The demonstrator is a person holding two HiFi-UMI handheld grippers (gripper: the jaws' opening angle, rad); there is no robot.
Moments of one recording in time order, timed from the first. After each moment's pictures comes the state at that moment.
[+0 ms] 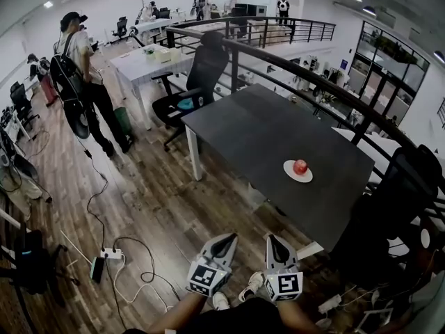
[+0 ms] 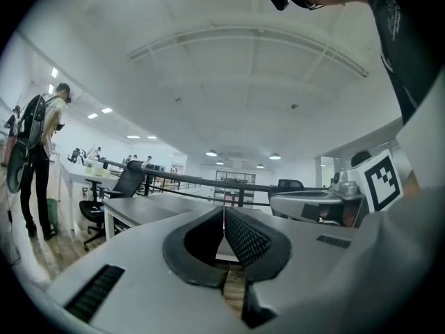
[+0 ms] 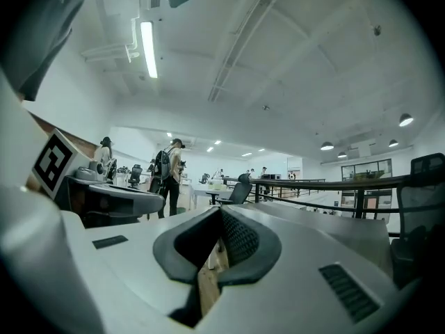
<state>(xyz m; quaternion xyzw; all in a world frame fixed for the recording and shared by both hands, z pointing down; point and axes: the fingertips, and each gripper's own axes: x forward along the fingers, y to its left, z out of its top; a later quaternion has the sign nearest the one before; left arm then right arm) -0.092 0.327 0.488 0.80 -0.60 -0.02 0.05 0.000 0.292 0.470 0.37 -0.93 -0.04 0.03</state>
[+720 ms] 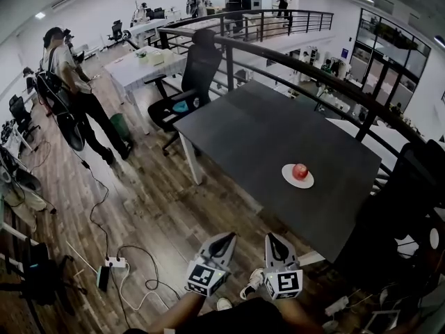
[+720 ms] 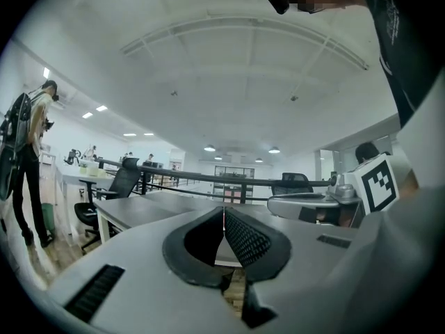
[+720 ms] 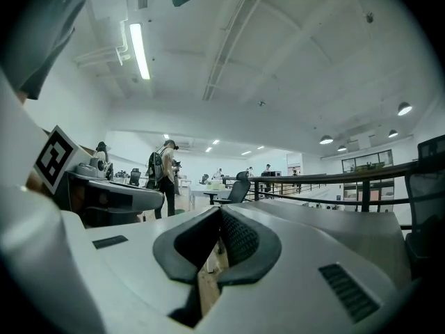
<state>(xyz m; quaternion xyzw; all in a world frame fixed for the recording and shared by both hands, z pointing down) -0.095 0.244 0.494 0.80 -0.60 0.00 0.05 -0.003 0.207 0.486 0.36 -0.93 -0.02 0.03</state>
